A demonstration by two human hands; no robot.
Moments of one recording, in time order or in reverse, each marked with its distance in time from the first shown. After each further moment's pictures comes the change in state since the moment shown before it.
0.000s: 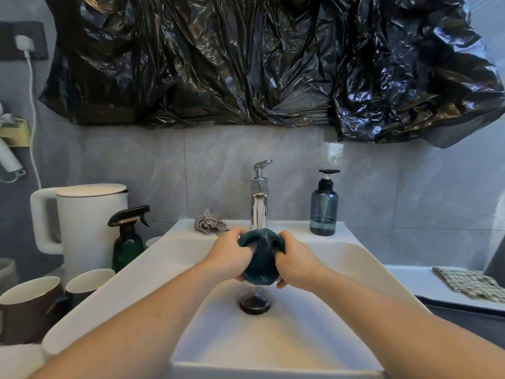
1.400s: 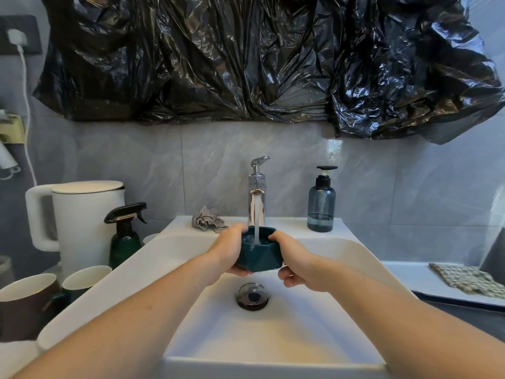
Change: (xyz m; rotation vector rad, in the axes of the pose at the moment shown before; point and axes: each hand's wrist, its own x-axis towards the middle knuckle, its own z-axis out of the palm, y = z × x) left_hand 0.001 0.008 0.000 -0.341 -0.075 -0.236; right_hand -0.008 -0.009 -0.008 0.404 -0.183 0.296
